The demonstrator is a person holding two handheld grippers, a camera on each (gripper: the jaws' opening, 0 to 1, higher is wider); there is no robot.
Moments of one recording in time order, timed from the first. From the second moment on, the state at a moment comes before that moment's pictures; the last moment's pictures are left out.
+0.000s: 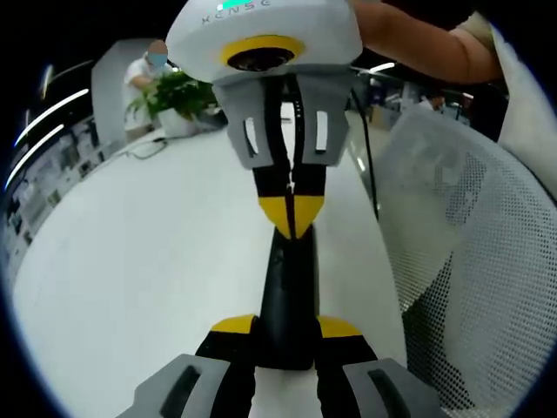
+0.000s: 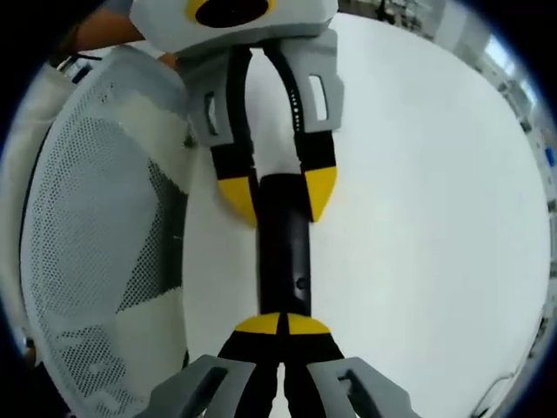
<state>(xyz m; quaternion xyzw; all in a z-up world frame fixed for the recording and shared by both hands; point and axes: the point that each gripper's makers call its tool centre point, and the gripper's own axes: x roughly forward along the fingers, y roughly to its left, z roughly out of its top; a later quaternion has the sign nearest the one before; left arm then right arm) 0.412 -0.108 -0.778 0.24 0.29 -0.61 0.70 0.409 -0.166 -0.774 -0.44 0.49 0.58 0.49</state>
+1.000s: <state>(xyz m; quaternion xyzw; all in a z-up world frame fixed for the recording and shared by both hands) 0.412 -0.107 -0.778 0.24 0.29 -0.61 0.70 0.418 -0.153 -0.751 -0.45 0.47 0.59 0.49</state>
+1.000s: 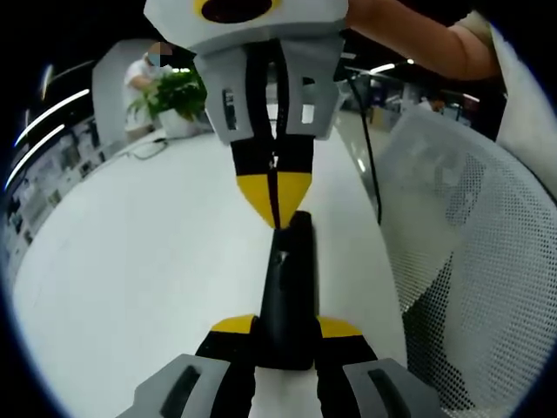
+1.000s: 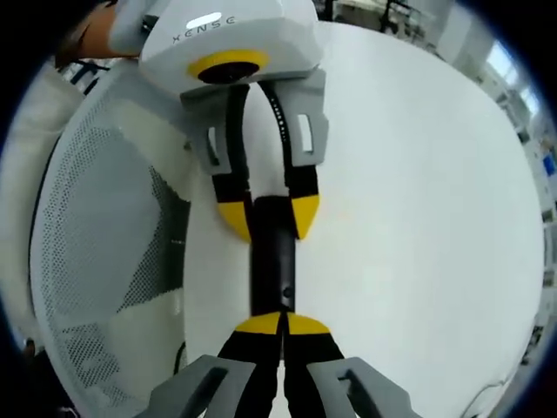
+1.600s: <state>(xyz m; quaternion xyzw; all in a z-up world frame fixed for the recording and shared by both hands) 0.411 -0.107 -0.777 0.23 0.29 -0.61 0.70 0.421 -0.141 -0.767 -0.44 0.47 0.59 0.48</state>
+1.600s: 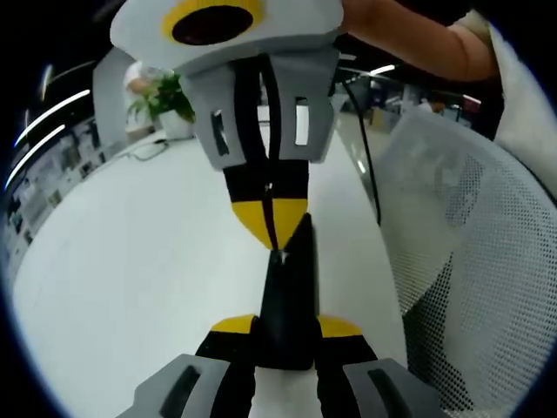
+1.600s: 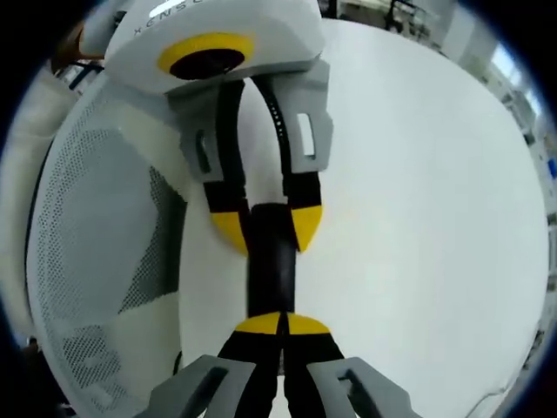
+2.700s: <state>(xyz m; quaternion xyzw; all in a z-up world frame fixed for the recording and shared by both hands) 0.413 -0.109 -0.778 0.23 0.28 -0.60 0.71 0.419 -0.141 -0.775 -0.45 0.49 0.59 0.46</state>
